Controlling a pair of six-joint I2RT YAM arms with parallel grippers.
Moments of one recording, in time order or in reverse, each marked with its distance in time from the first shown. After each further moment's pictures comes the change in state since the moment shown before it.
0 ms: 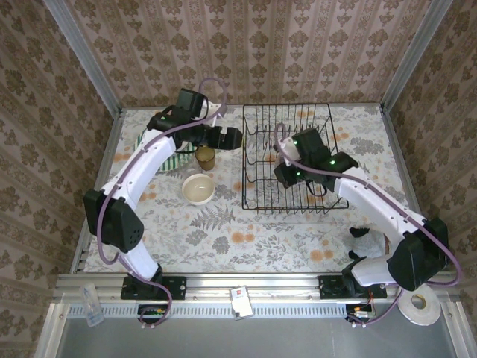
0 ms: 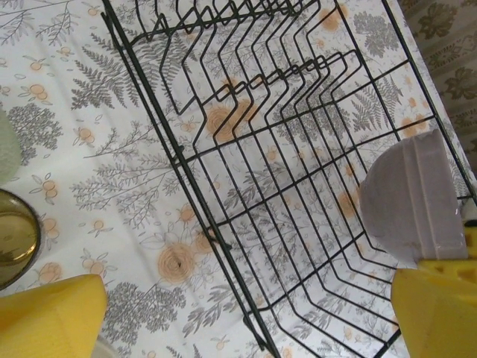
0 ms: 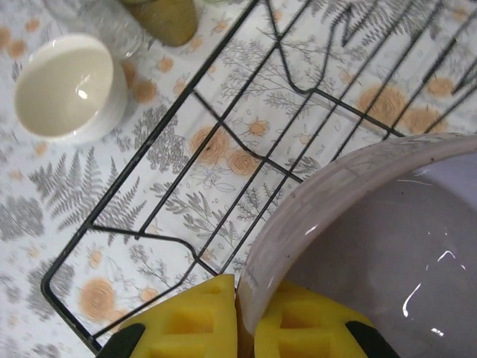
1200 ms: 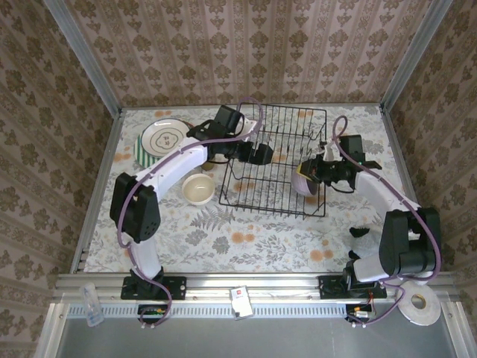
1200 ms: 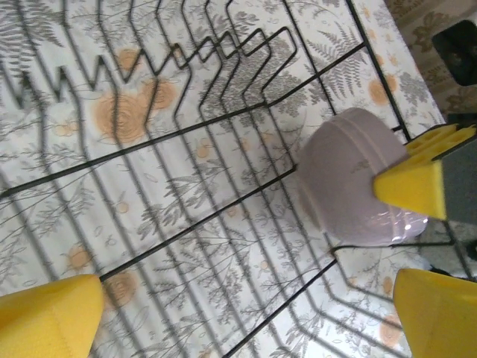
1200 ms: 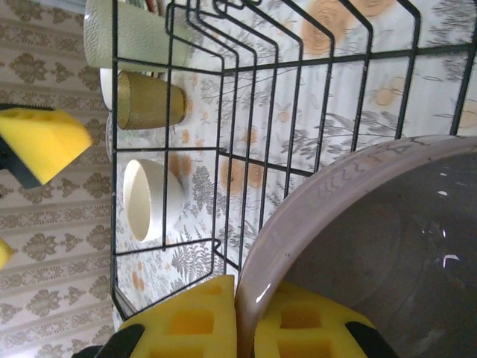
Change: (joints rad) left arm -0.187 0.150 -0.075 0.238 0.010 -0.060; right arm -0.496 0.071 -0.266 0.289 -0.599 0.548
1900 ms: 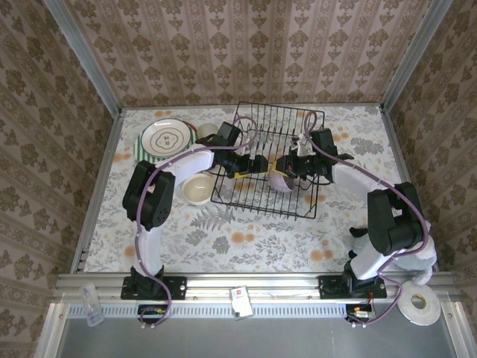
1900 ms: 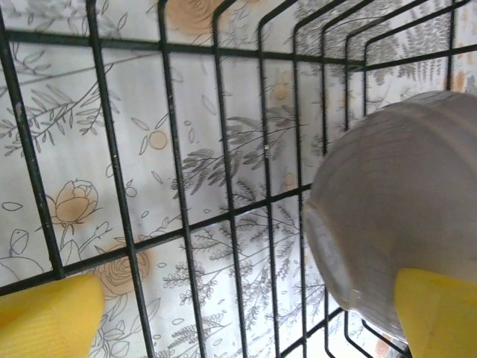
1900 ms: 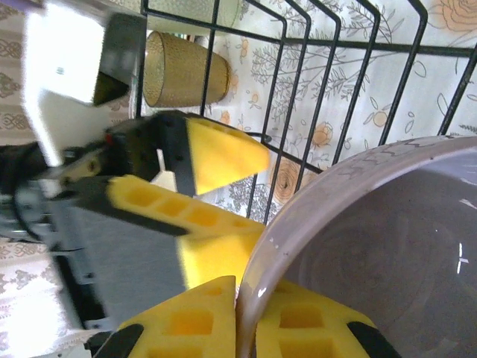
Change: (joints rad) left arm 0.047 0.147 -0.136 0.136 0.105 -0.205; right arm 0.210 0.193 0.107 0.172 -0.013 0.101
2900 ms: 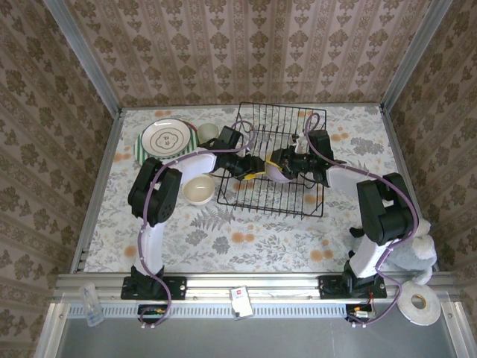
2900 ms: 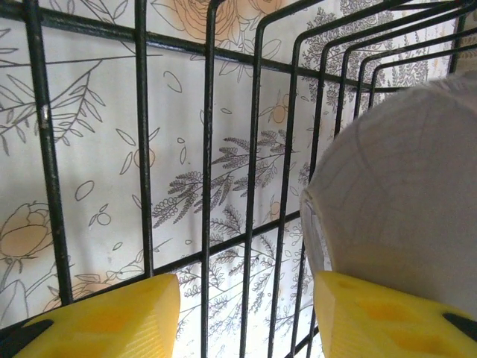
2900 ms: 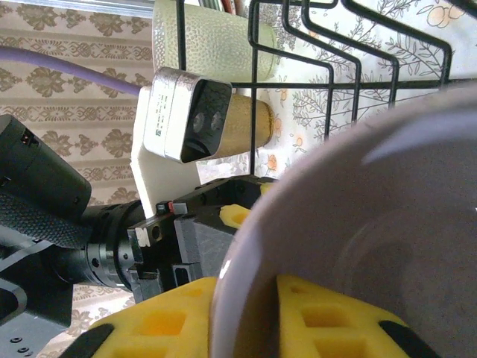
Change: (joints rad) left arm 0.006 0.076 -0.040 0.164 0.083 -0.212; right arm 0.014 0.100 -0.070 0.439 -0.049 0.365
